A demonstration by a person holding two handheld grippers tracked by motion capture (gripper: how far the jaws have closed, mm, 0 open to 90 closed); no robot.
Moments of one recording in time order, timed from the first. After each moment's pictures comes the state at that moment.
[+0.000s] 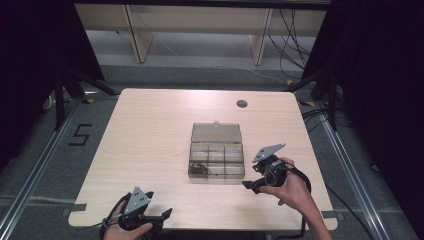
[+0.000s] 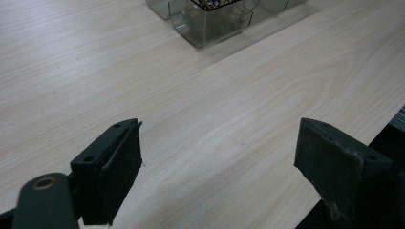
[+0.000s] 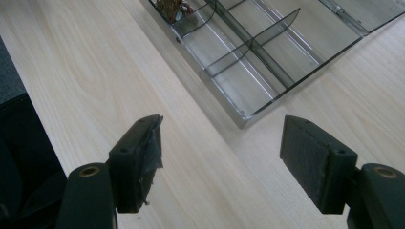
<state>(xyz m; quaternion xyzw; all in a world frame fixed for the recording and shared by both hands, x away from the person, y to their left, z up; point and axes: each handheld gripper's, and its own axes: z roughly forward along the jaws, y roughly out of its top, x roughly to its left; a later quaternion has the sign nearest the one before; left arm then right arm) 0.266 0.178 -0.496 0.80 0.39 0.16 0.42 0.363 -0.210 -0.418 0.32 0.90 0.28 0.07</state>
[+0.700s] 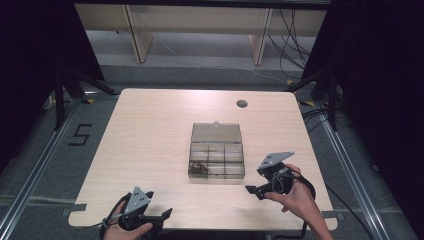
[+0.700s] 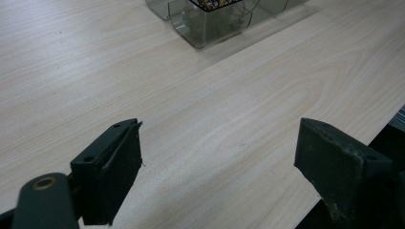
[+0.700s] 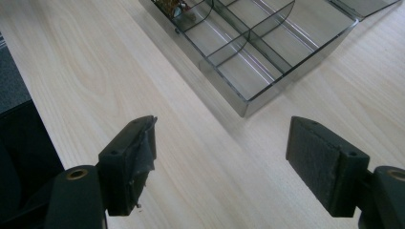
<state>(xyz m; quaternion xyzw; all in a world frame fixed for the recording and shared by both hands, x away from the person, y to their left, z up) 0.265 0.175 -0.497 0.79 0.41 0.16 0.43 0.350 -0.228 -0.430 0.32 0.89 0.31 0.09</state>
